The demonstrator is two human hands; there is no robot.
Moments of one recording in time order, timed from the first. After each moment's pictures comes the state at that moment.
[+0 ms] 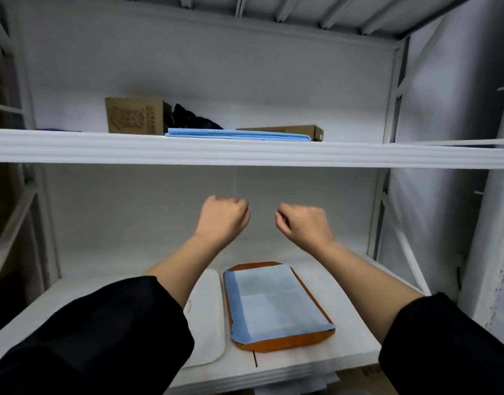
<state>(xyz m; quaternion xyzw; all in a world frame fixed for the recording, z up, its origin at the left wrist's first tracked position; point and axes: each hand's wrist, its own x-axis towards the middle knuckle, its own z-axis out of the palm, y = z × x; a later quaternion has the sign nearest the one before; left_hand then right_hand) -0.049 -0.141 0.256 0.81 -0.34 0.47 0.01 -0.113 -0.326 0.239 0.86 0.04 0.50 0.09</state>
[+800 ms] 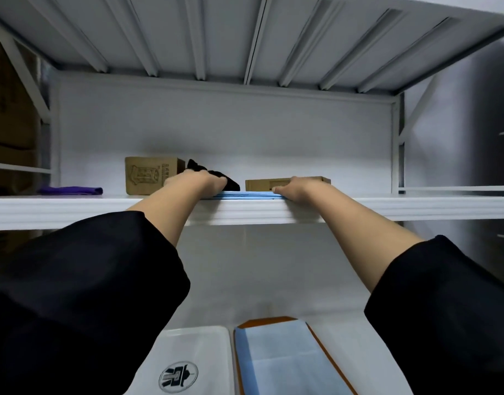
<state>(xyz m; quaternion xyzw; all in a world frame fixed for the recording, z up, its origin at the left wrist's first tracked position) -0.029 -0.099 0.446 0.98 -0.09 0.16 0.12 -0.079 -0.304 0.437 0.96 -0.19 0.18 -0.07</state>
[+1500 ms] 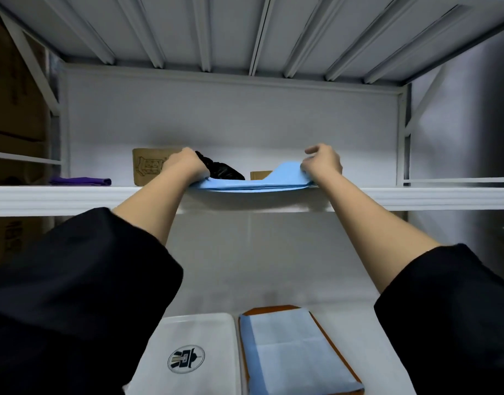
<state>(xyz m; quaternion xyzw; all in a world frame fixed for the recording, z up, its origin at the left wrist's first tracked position) -0.036 -0.070 0.446 0.93 -0.05 0.25 0.27 -0.092 -0.311 0.440 0.80 -0.16 0.44 -0.37</state>
